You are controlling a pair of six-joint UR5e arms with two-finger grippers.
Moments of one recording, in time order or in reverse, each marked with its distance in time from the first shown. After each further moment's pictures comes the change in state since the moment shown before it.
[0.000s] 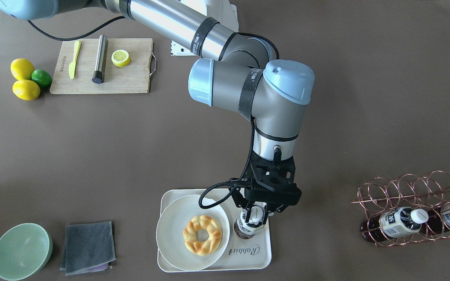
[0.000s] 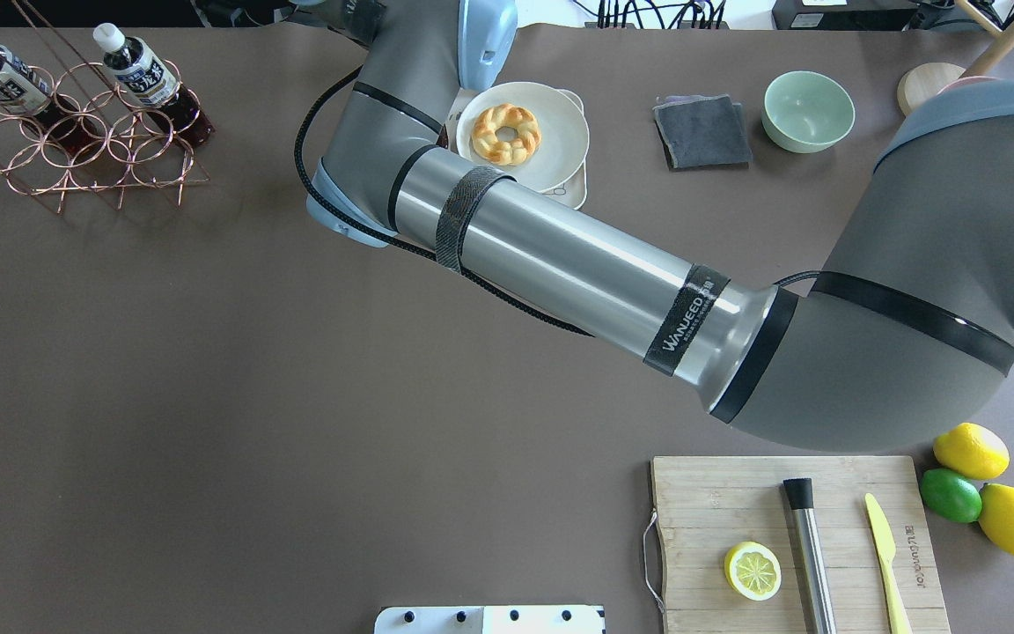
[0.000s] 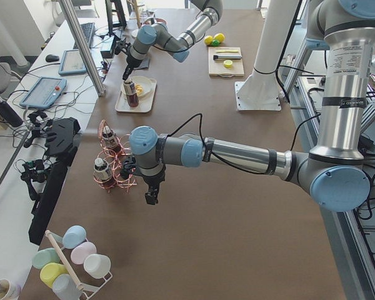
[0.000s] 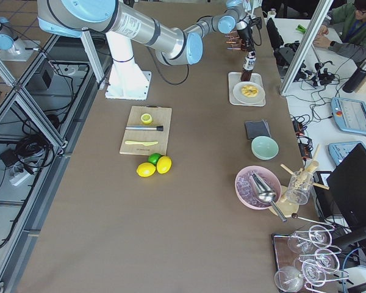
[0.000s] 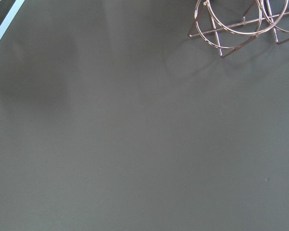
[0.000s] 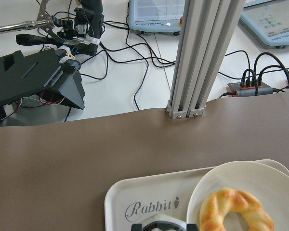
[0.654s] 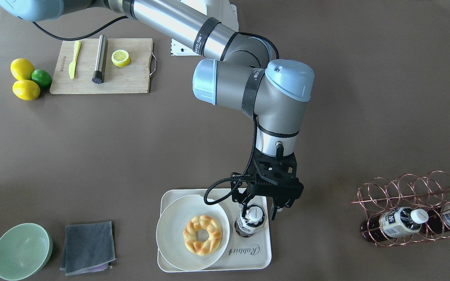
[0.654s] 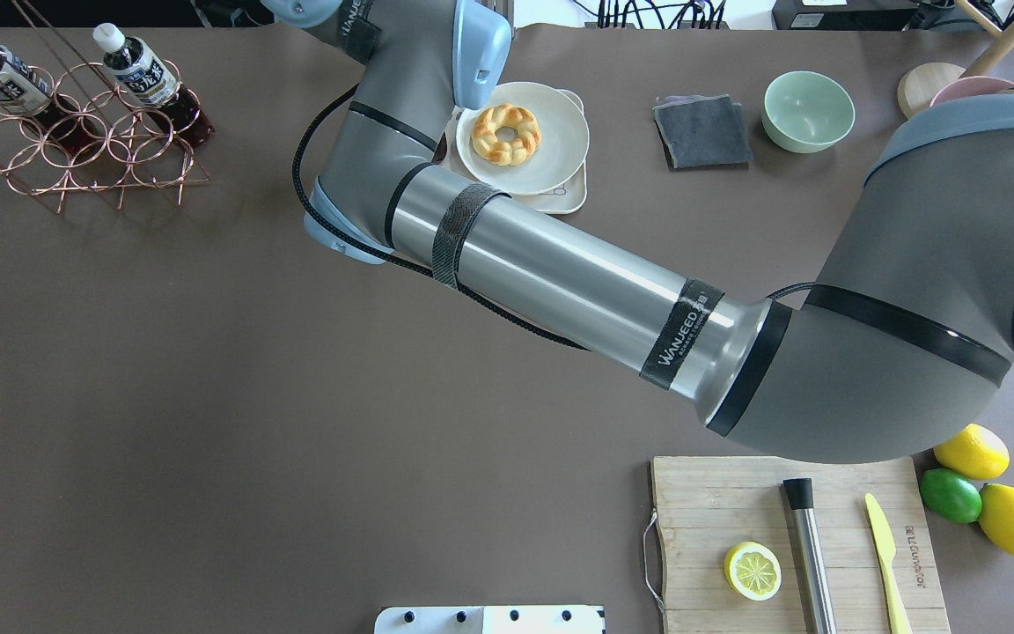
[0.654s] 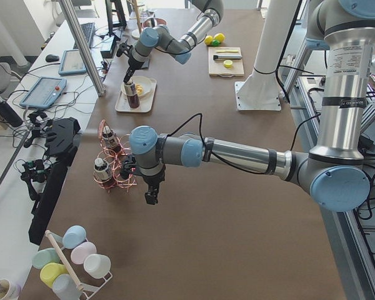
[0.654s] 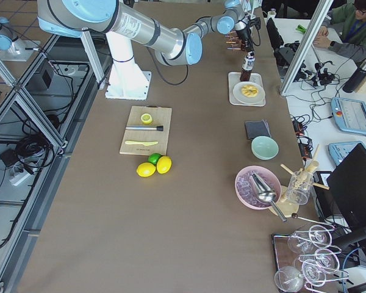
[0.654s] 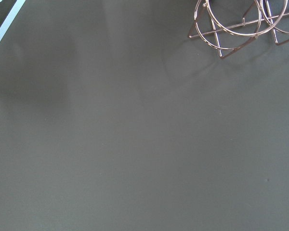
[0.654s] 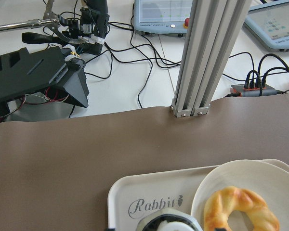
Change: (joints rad) left arm -0.001 0.000 -0.001 0.000 0.000 0.000; right arm -0.019 -0.006 0.002 0.013 -0.033 -0.008
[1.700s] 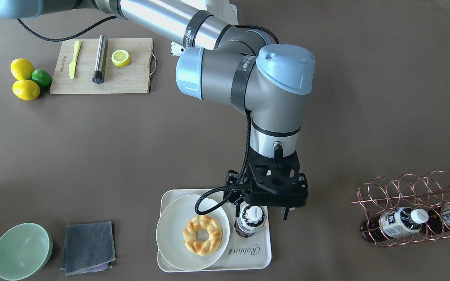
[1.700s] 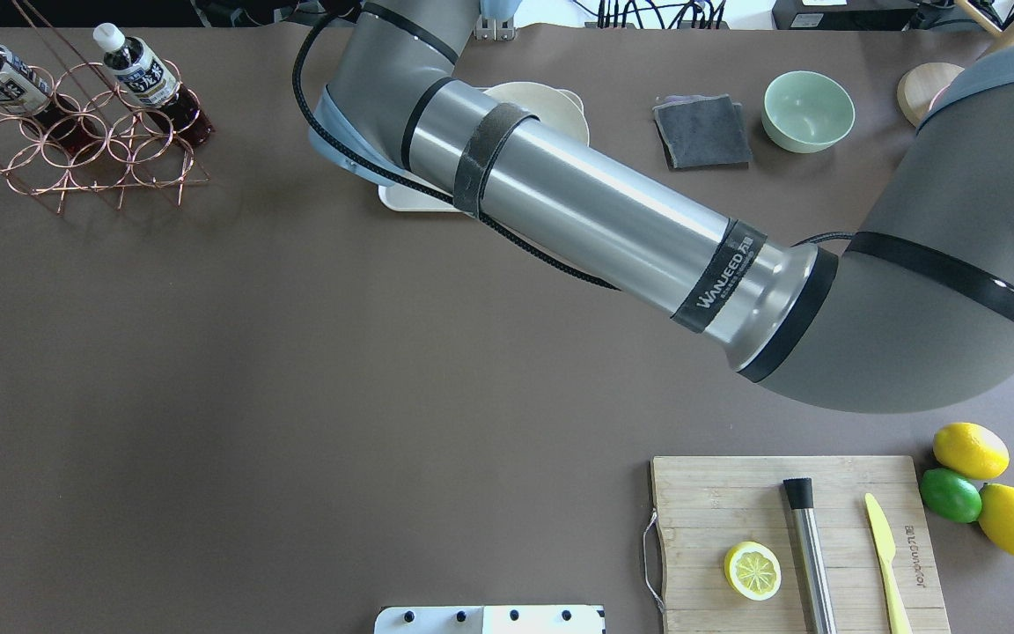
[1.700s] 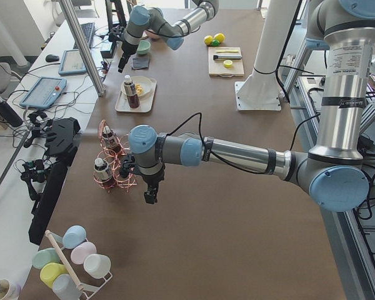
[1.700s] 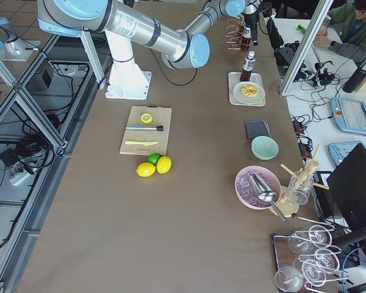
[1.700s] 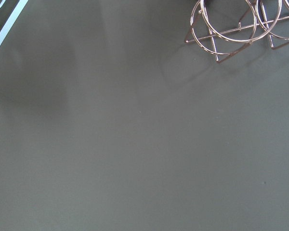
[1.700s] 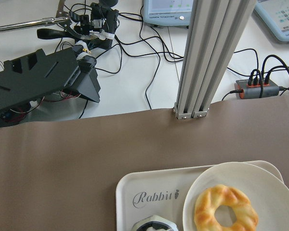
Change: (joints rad) left arm -0.001 -0.013 -0.001 0.003 -0.001 0.001; right arm 0.146 -0.053 0.276 -0.245 0.326 -0.115
